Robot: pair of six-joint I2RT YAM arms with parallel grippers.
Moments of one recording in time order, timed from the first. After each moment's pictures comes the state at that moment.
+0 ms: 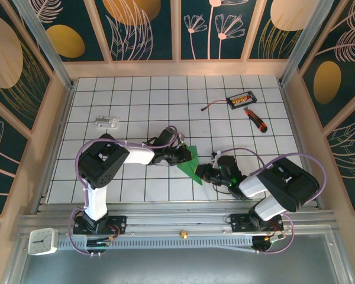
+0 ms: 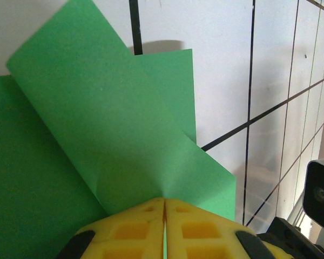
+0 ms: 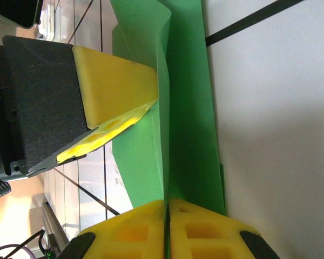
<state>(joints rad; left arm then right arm) -0.75 1.94 0.95 0.18 0.45 -0.95 0.67 1.51 0.15 0.81 -0.32 1.06</state>
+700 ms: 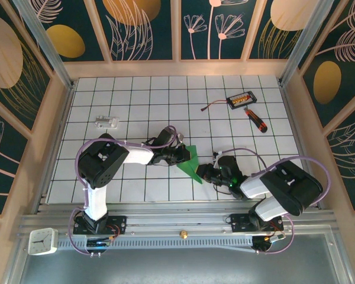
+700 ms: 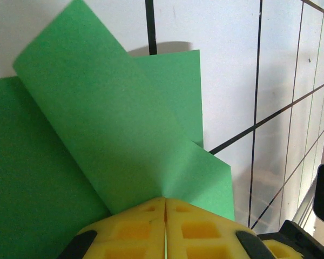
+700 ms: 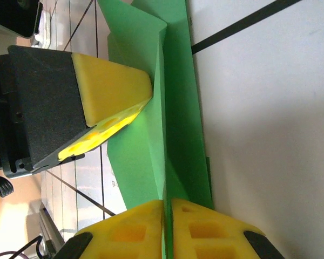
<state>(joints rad) -0.73 1.94 0.93 0.19 0.44 -0.94 0.67 1.47 0.15 0.76 -0.29 1.07</state>
